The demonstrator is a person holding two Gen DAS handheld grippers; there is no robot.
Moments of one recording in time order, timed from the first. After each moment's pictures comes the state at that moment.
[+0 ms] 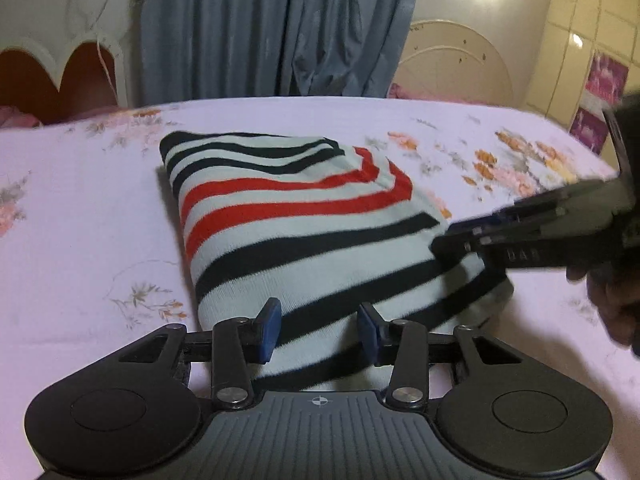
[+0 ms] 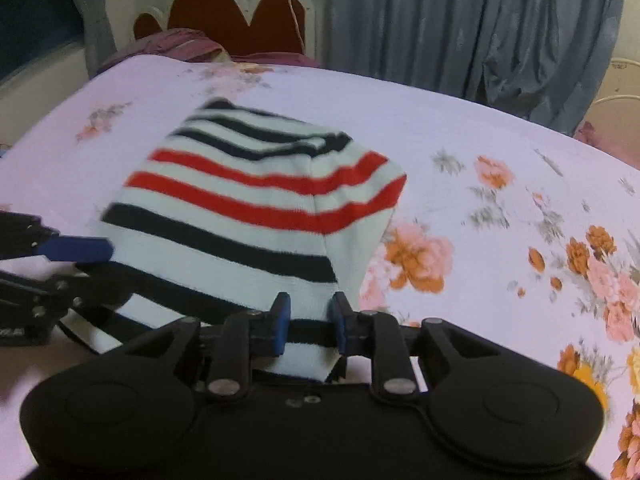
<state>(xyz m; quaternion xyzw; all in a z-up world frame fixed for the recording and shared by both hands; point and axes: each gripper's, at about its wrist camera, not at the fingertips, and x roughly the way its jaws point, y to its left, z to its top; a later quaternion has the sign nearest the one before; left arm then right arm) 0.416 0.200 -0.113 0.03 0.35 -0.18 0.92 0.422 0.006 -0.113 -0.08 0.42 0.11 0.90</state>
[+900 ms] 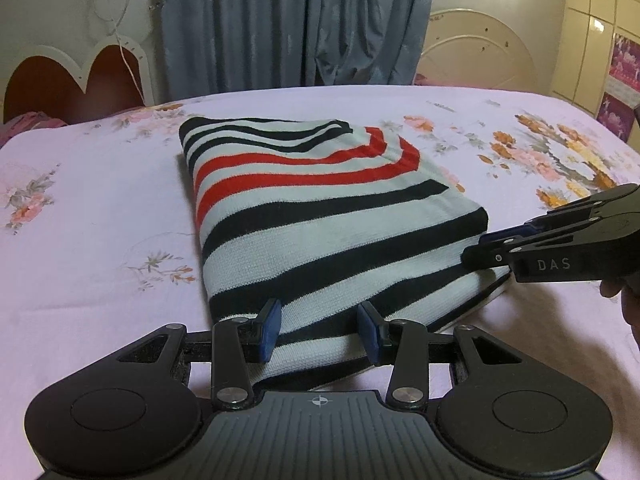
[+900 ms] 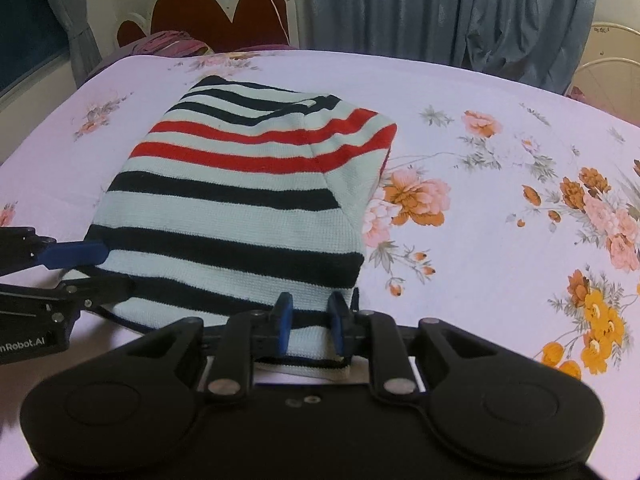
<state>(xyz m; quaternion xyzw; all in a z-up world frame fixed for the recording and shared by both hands) 0.392 0.189 -0.120 0.04 0.36 -0.13 0.92 0.391 0.001 -0.127 -0.04 0.44 0.10 0.89</state>
